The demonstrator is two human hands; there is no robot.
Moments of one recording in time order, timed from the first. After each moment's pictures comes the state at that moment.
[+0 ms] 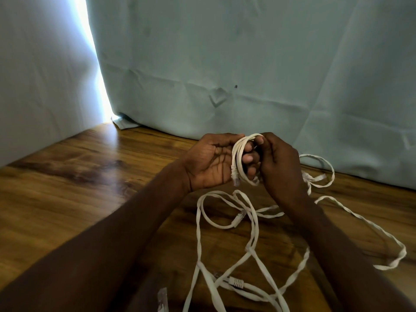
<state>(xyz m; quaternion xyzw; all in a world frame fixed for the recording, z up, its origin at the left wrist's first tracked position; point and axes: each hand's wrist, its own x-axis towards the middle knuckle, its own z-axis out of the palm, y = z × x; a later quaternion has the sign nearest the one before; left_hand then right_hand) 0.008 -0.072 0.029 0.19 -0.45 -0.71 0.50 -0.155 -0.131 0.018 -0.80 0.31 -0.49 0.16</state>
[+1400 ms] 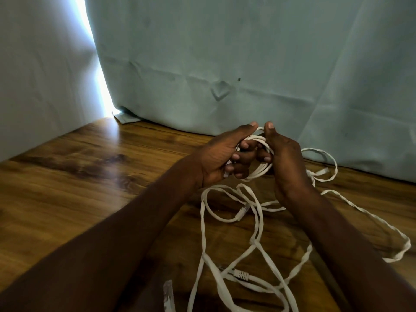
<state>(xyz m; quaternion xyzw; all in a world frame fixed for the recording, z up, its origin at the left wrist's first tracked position) -0.006 -0.071 0.033 0.35 -0.50 -0.60 0.52 -0.147 -0.124 0.025 -0.64 0.30 -0.51 0.49</state>
